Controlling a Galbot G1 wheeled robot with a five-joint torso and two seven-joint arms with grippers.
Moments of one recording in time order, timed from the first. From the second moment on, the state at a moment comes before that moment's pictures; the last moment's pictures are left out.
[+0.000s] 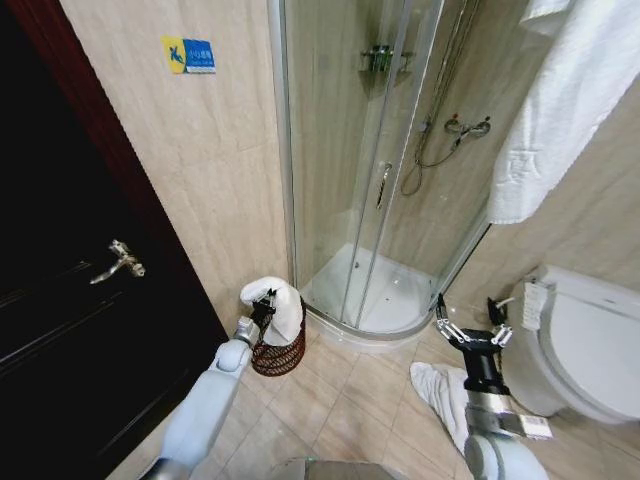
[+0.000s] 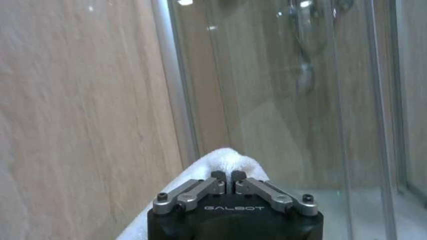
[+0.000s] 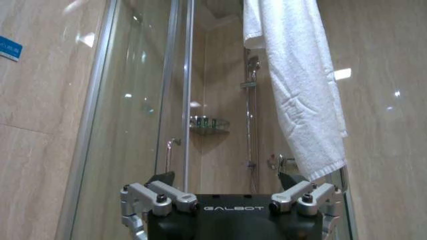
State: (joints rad) left arm 0.95 -1.29 -0.30 -1.18 -0.09 -0.33 0.12; right arm -1.68 1.59 0.80 2.21 0.21 0.37 -0.18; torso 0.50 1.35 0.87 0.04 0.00
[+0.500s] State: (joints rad) left arm 0.81 -1.31 -0.26 -0.83 0.06 -0.42 0.08; right arm -1.71 1.61 0.82 2.20 0.23 0.44 -0.21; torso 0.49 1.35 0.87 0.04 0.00
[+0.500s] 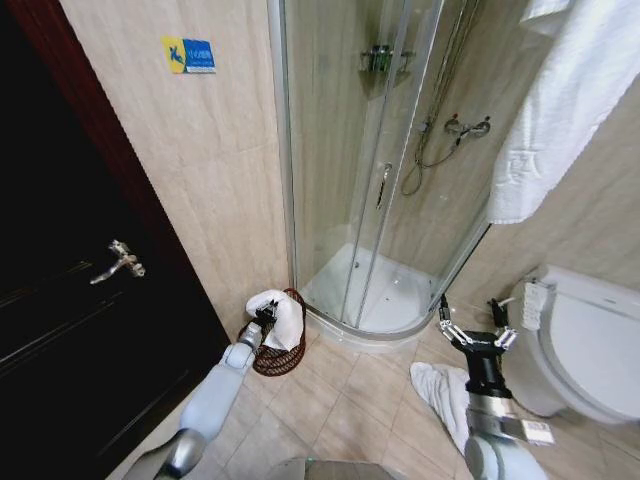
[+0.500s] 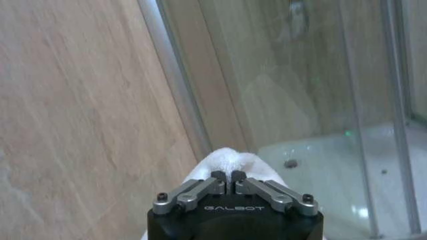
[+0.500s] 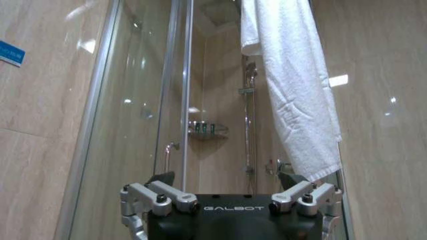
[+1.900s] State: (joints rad) left arm 0.66 -1.42 -0.35 -0.47 0.36 -0.43 -0.06; right arm -1.70 1.61 0.82 2.24 0.24 0.42 -0.27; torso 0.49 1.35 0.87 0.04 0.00
